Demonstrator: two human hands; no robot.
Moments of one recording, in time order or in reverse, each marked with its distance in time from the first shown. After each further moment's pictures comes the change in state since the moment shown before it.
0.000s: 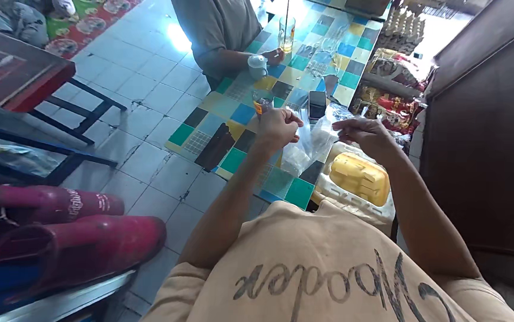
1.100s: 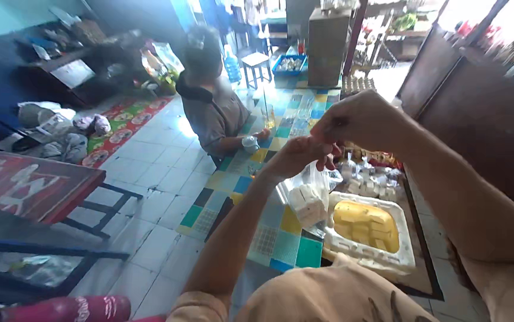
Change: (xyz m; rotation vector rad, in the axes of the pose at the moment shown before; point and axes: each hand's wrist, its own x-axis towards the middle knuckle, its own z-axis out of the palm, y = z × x) left_hand 0.045 0.095 -0.009 -0.304 -0.592 0.960; right_hand 0.013 -0.172 -0.089 -0.254 0.146 -0.493
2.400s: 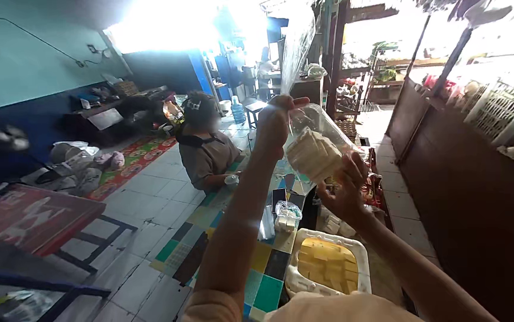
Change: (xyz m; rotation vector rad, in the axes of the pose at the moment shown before) left_hand 0.186 0.093 0.095 0.243 0.760 -0.127; right_hand -0.109 0.146 -0.025 -0.535 0.964 -0.419
